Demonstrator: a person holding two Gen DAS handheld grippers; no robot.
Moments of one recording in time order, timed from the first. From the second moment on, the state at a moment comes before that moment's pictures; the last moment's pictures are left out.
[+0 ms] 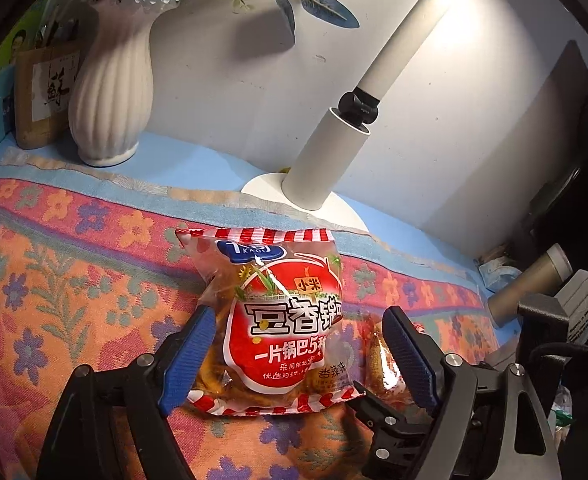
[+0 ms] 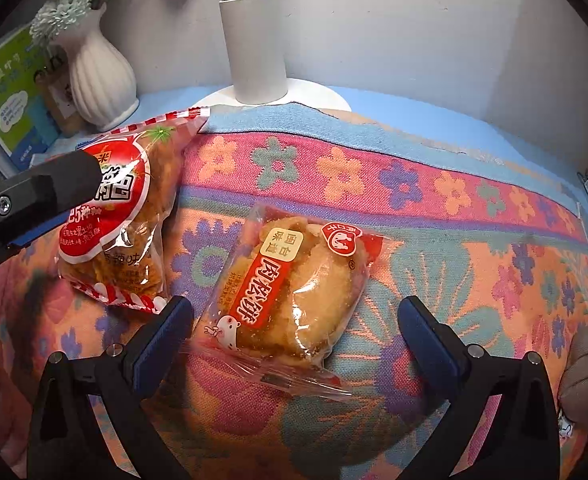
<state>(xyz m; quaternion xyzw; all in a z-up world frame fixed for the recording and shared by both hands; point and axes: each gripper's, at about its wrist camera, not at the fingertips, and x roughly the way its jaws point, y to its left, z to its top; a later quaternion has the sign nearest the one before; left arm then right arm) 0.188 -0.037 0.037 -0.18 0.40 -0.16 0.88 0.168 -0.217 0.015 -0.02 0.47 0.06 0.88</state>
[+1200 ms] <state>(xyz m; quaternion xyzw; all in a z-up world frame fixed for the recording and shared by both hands) 0.174 -0.058 0.040 -0.05 0.37 -0.10 0.92 0.157 -0.214 0.030 -0.04 0.44 0.05 0.90</state>
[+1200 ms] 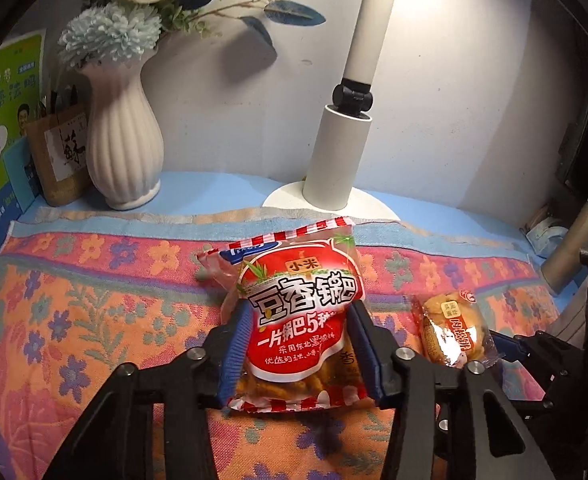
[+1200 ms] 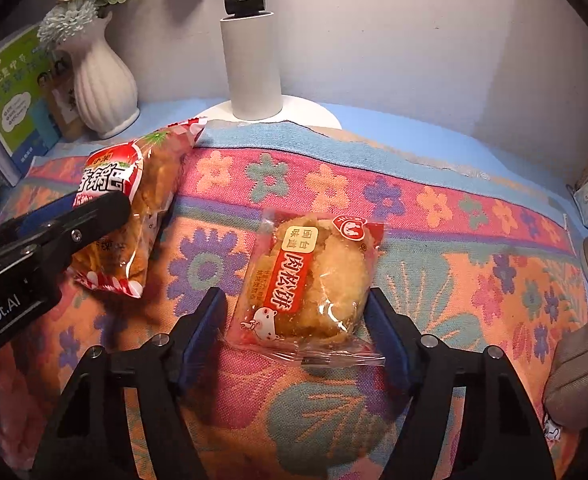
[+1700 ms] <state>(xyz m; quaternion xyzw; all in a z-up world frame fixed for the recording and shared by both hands) 0.175 -0.029 0.035 -0.13 0.38 -0.12 0.91 0.145 -0.222 0.037 -0.03 0.45 0.06 0.89</state>
